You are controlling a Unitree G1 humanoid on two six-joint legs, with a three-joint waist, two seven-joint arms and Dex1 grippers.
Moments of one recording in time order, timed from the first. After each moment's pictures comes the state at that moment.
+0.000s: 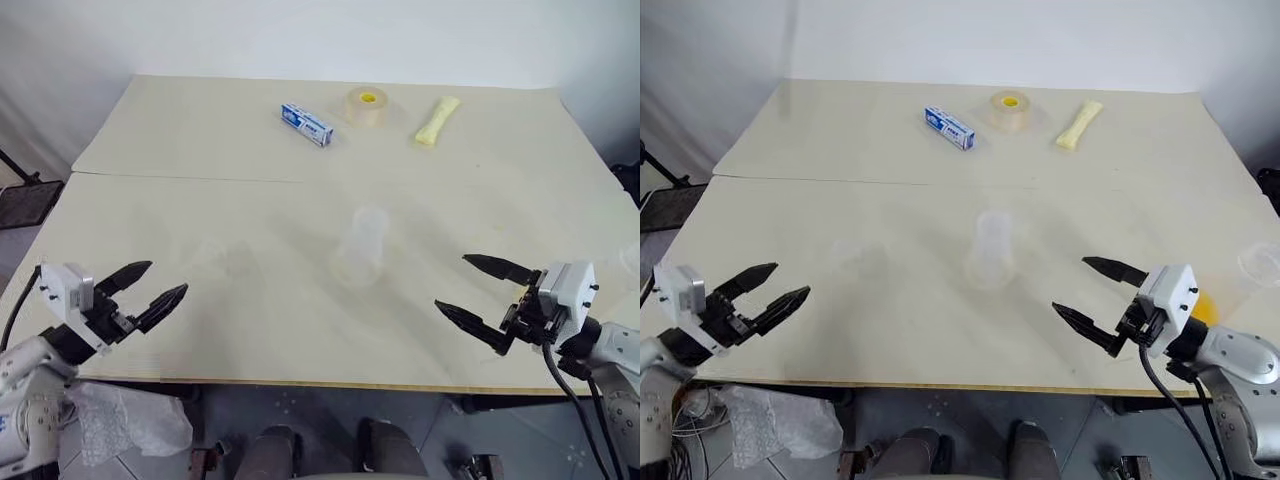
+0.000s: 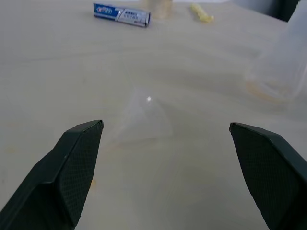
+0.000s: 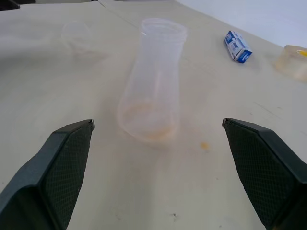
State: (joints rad) left arm 0.16 0.51 0.63 -0.30 -0.54 0.41 -0.84; right arm 0.09 -0.70 -0.33 -0.41 0.58 0.20 0.95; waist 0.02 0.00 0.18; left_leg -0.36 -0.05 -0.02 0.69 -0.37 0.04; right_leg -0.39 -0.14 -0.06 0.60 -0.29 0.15
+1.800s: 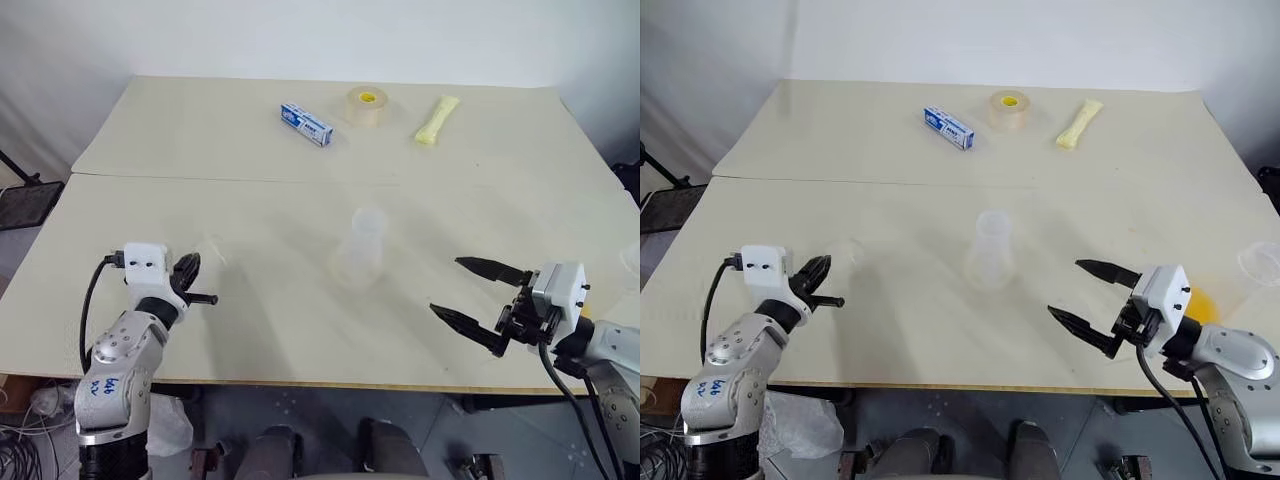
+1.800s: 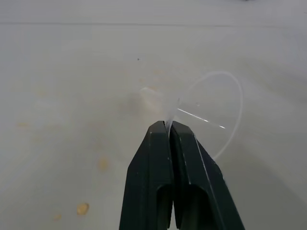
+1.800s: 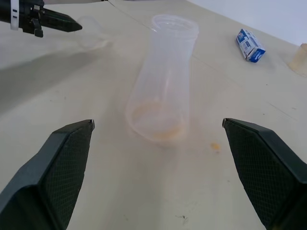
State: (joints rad) left arm -0.11 0.33 0.33 -0.38 -0.30 0.63 -0.15; right arm 0.09 -0.70 -0.32 -0.40 0.58 0.20 0.97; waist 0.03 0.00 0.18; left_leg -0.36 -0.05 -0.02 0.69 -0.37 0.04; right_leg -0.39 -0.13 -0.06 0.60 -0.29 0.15
